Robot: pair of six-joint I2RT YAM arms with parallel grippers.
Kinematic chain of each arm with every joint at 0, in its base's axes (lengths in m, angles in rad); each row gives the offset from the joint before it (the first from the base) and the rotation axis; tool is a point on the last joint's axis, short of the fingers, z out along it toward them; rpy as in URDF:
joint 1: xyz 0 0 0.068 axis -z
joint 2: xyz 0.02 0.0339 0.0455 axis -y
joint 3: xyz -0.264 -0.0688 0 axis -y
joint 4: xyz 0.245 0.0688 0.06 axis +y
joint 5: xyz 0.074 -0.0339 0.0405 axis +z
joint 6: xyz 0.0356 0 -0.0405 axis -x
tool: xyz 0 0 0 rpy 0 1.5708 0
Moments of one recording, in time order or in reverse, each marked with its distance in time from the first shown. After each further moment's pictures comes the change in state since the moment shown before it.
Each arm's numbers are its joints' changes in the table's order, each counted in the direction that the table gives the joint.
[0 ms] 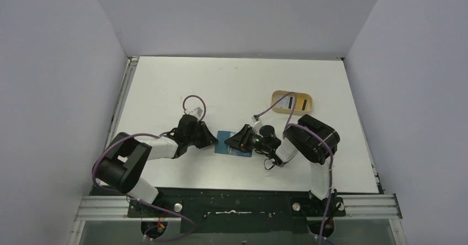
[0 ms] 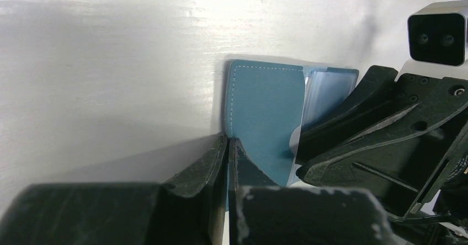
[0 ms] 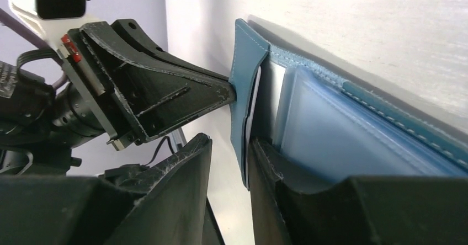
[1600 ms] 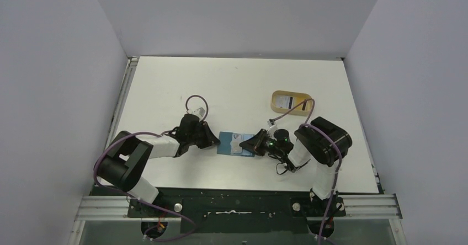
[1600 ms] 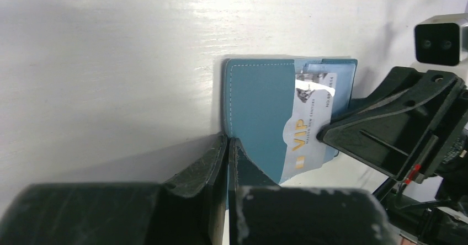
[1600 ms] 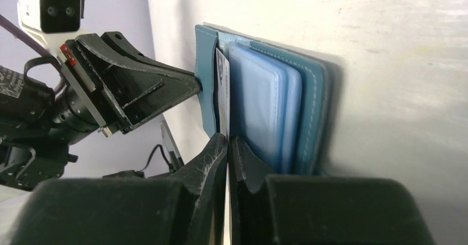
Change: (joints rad) left arm 0.008 -0.023 0.026 0.016 -0.034 -0.002; right arm 0.120 0.034 -0.182 -0.116 0.010 -0.012
